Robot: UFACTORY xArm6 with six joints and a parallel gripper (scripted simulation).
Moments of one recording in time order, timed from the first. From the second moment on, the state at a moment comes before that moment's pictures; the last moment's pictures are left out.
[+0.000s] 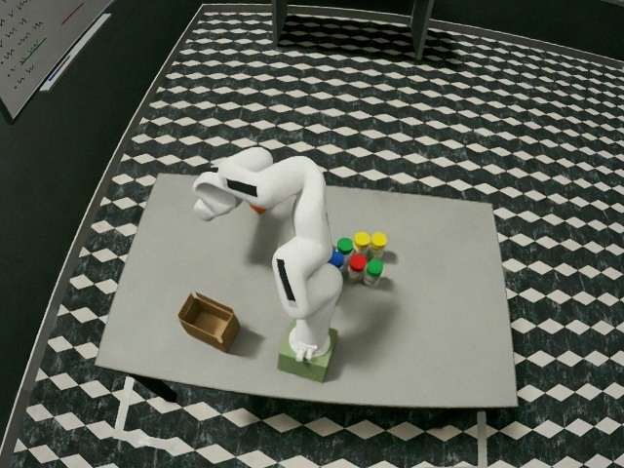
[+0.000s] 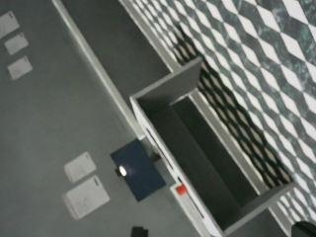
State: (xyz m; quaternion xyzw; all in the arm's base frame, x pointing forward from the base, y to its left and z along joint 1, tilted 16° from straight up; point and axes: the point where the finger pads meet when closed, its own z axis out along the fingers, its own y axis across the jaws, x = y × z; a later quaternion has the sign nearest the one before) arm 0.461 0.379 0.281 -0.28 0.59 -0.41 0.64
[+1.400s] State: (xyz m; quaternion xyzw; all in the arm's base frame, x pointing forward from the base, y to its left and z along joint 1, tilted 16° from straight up) arm 0.487 0.153 0.330 -0.11 0.76 -0.50 0.39
